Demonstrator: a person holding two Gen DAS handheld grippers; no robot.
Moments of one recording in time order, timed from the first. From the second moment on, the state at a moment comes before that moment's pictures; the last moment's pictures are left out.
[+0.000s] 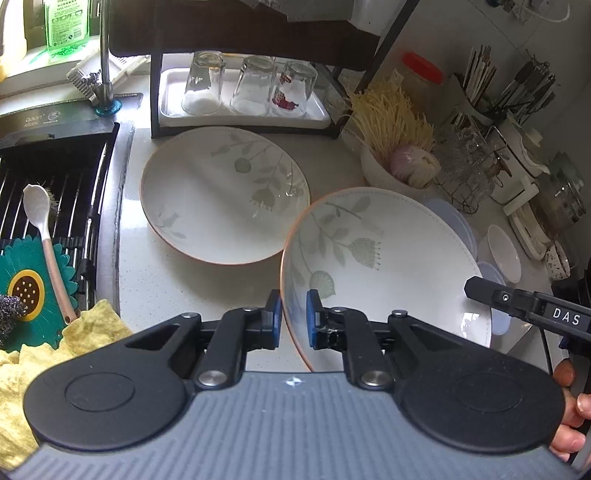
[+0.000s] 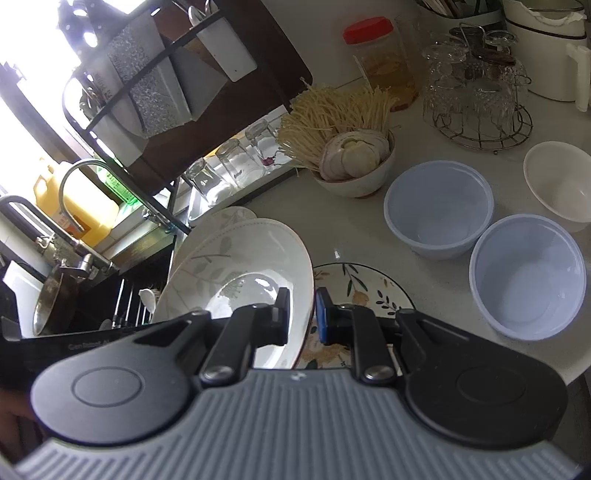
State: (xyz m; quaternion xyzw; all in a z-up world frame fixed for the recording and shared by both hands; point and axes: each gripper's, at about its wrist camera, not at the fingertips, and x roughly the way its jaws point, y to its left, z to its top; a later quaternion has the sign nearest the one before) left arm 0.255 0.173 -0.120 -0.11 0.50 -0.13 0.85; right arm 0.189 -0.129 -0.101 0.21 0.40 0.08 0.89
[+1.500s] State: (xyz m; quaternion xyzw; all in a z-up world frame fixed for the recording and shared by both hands) left arm 0.282 0.100 -0.169 0.00 0.57 -0.14 0.81; right arm 0.194 -0.147 -0.155 0.11 0.44 0.03 0.89
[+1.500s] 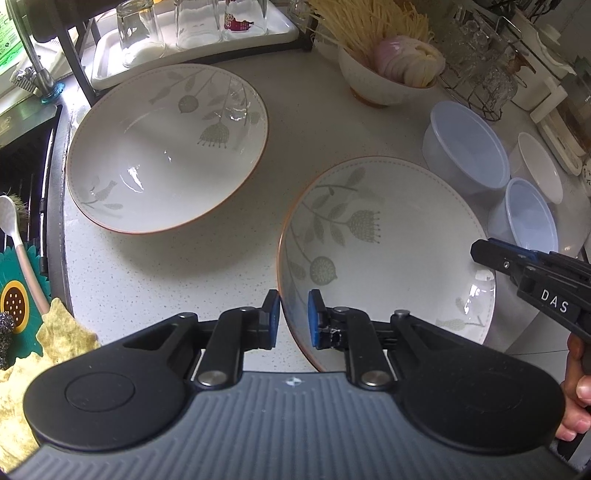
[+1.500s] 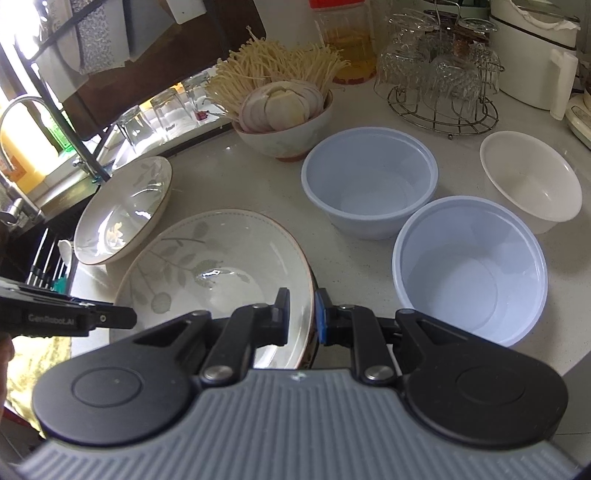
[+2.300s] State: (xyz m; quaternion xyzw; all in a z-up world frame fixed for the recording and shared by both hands) left arm 0.256 0.119 -0.107 -0.07 0.51 -0.11 0.85; right arm 0.193 -0.155 -0.110 0.15 0.40 0.08 0.90
